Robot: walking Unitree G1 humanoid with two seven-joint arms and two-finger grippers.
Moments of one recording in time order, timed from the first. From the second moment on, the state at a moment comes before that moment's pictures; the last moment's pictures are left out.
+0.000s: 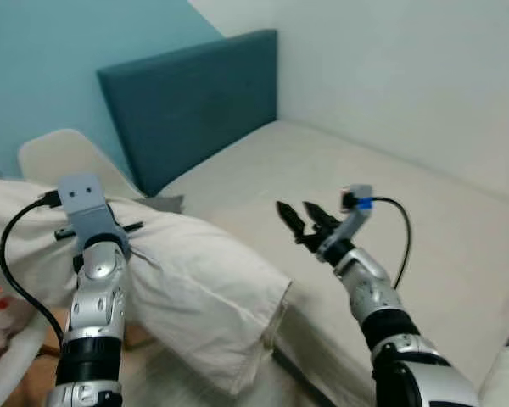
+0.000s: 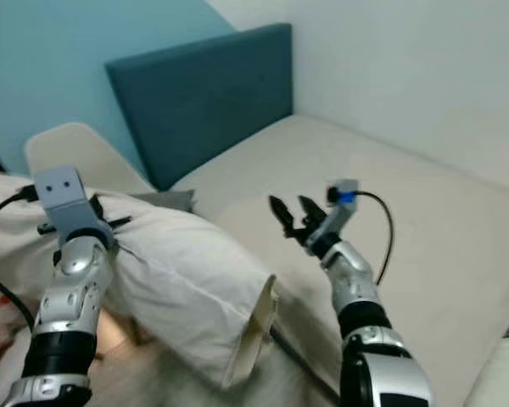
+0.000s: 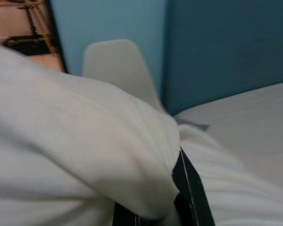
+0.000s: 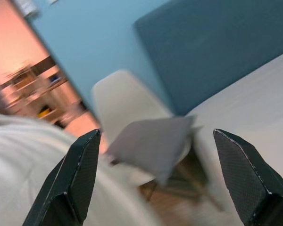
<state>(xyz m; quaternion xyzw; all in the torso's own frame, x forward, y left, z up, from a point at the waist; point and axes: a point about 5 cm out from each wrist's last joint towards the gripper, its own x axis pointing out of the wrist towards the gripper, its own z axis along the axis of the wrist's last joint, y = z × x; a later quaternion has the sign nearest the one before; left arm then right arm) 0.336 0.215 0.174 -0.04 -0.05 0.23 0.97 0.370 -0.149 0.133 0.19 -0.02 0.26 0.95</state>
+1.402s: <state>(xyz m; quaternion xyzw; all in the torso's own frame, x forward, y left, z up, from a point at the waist) 0.338 0.183 0.172 -0.04 -0.05 0.14 0.99 0.367 -0.142 0.135 0.19 -0.02 0.29 0.94</state>
